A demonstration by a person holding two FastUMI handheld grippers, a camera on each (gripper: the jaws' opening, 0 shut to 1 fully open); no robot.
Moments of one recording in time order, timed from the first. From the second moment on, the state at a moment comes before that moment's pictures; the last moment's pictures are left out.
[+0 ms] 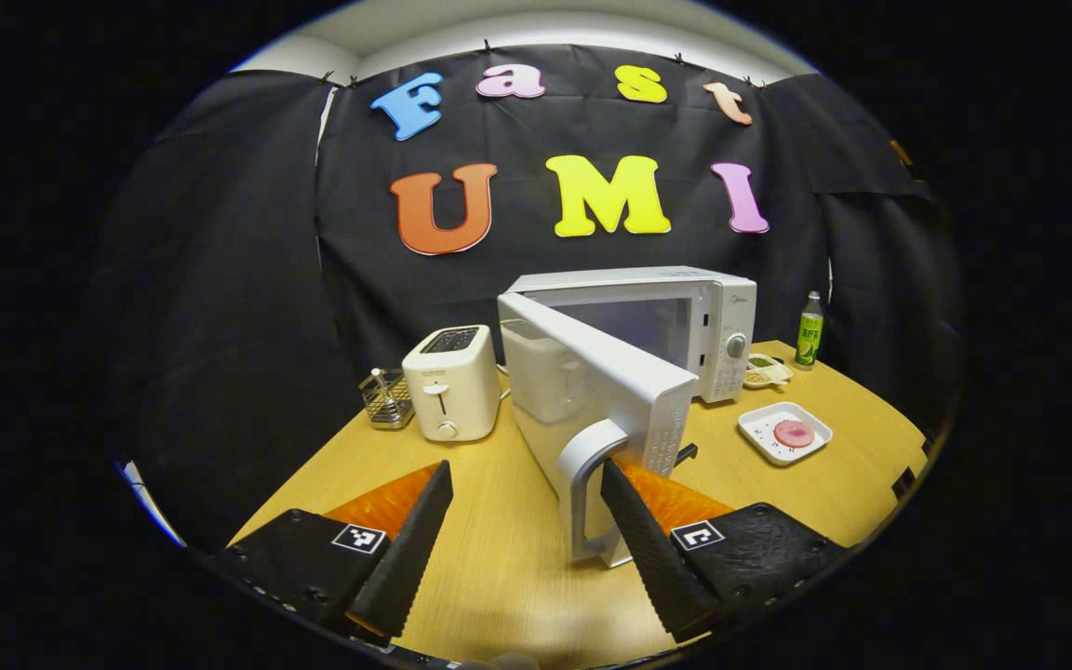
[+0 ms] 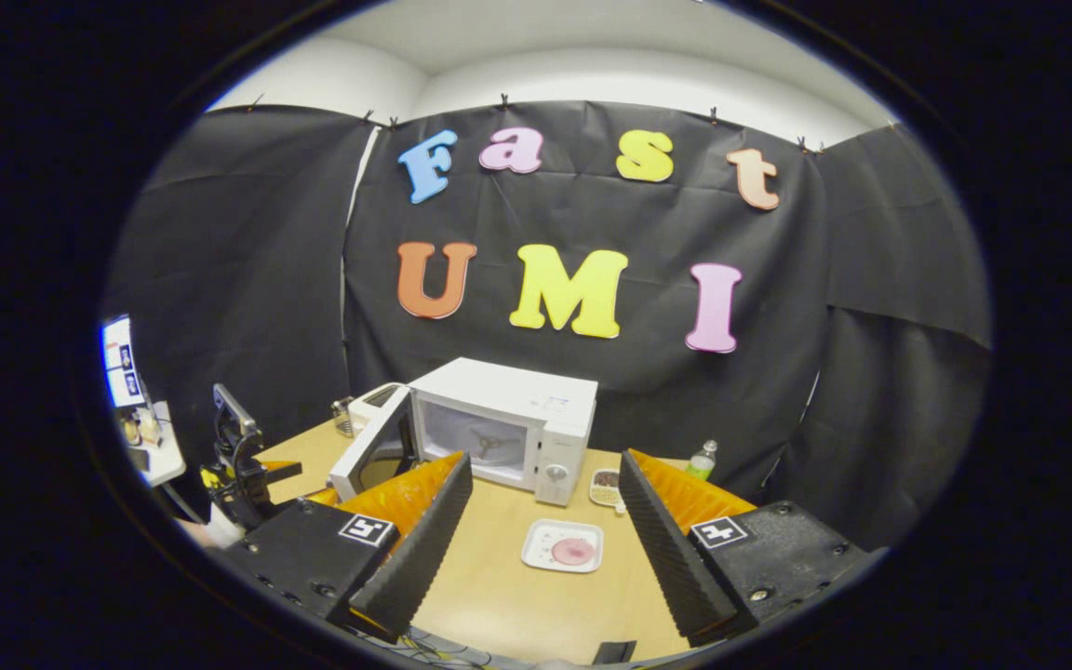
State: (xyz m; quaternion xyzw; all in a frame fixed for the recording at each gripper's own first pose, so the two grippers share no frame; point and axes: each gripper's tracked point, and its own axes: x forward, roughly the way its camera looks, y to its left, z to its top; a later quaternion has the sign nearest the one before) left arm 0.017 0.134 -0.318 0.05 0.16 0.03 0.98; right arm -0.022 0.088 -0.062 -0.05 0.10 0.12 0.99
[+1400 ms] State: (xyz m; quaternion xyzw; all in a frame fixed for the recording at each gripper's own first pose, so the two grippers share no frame) left arm -0.036 0.086 -0.223 0.06 0.11 0.01 0.99; right arm 0.083 0.034 -0.234 -0.01 0.23 0.11 0.97
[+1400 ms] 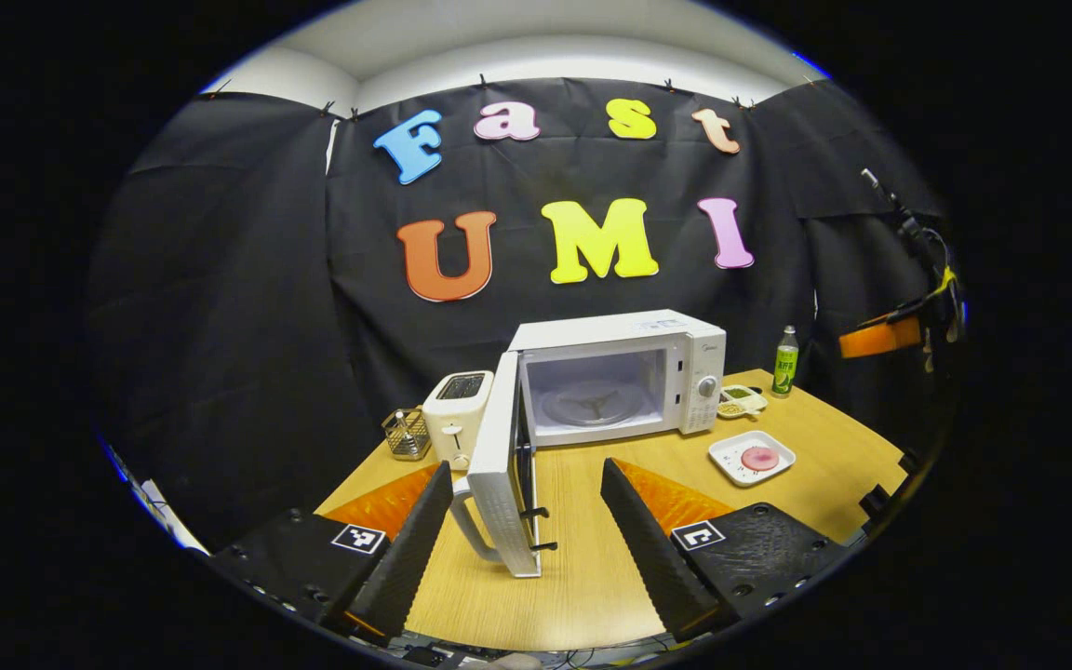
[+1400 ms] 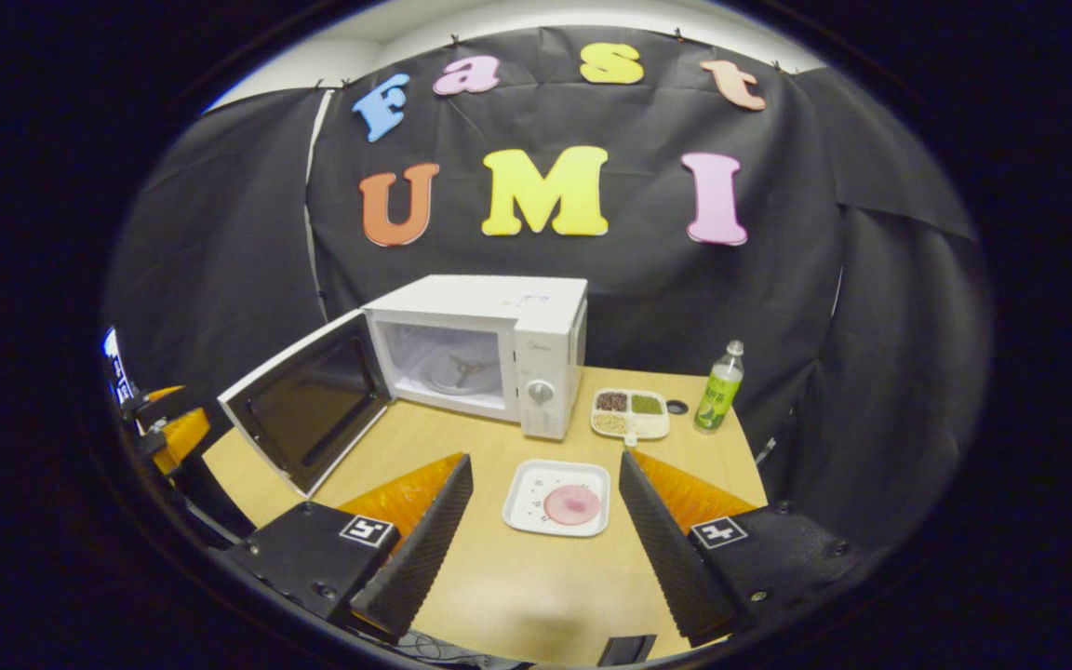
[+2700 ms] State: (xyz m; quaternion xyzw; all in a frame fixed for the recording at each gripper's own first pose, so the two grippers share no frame) left arm -0.028 0.011 -0.166 0.05 0.15 0.13 0.98; right arm 0.221 -0.006 -0.480 0.09 0.54 0.16 0.82
